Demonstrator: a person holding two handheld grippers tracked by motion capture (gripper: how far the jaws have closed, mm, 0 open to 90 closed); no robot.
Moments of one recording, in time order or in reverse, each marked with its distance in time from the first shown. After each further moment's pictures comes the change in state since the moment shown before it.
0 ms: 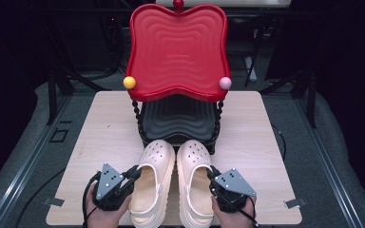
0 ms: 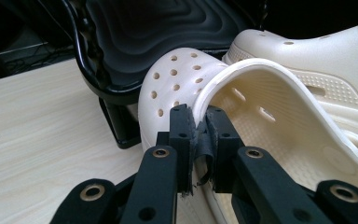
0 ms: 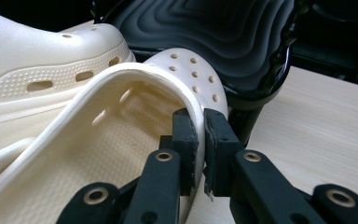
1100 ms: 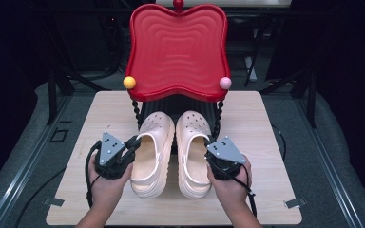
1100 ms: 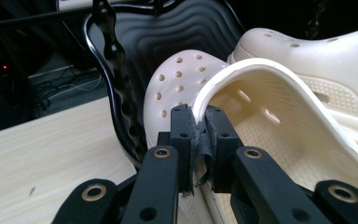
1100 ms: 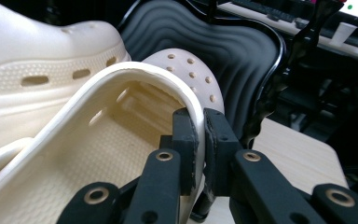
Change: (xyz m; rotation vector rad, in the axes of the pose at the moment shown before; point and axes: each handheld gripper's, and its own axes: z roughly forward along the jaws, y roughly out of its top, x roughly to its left) left arm 0.024 0.059 0.032 -0.067 0.086 0.018; right arm -0.013 0.063 0.036 -0.072 -0.089 -0.112
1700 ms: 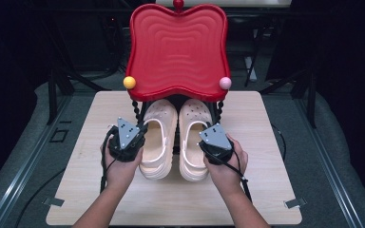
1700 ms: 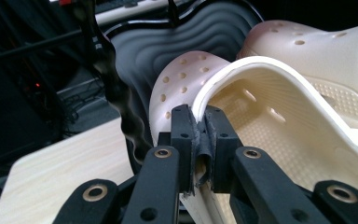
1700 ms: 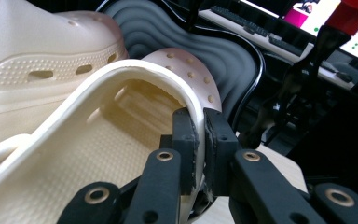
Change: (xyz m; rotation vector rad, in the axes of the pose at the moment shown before) left arm -0.001 0.016 0.045 -0.011 0.097 0.091; right arm -0.002 0.011 0.038 -0.005 -0.104 -0.106
